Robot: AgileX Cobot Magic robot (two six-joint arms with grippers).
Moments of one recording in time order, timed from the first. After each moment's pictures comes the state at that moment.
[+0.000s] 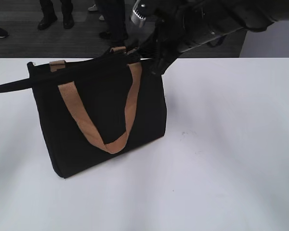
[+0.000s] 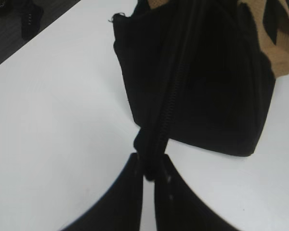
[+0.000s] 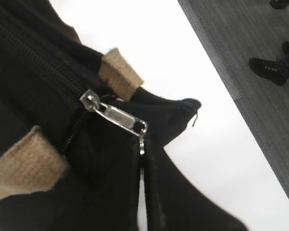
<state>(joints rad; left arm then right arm) 0.11 0.99 -0.60 -0.74 0.64 1.50 0.42 1.87 -1.34 0.78 0.34 -1.44</state>
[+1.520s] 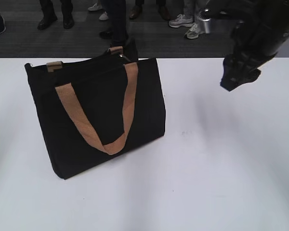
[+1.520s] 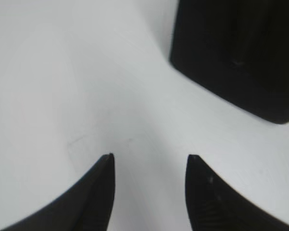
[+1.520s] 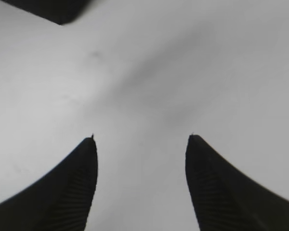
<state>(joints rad) 0.11 1.03 -0.68 -0.31 0.67 0.87 0.31 1.69 -1.34 0.07 0.97 -0.67</state>
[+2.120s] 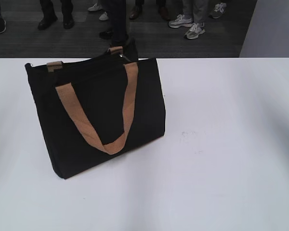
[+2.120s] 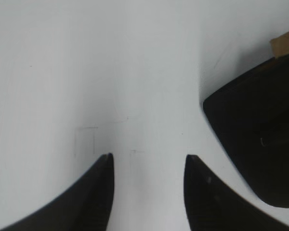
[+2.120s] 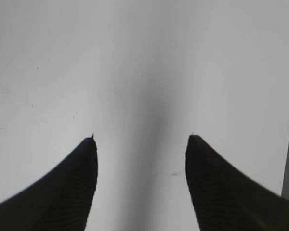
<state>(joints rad) 0.10 1.15 -0.89 -0.20 0.77 0.35 0.04 1.47 -1.31 -0.04 1.01 -0.15</state>
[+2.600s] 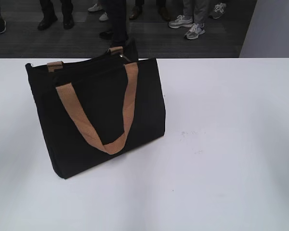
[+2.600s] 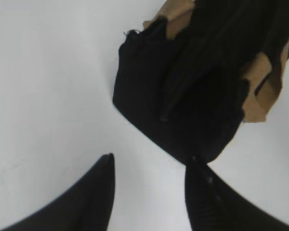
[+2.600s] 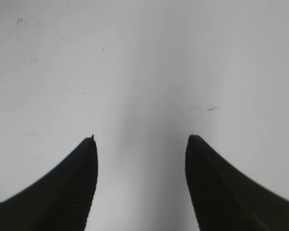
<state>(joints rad) -0.19 1.08 -0.89 -0.22 0.81 0.43 0.03 0.91 -0.71 0.04 0.86 -0.15</state>
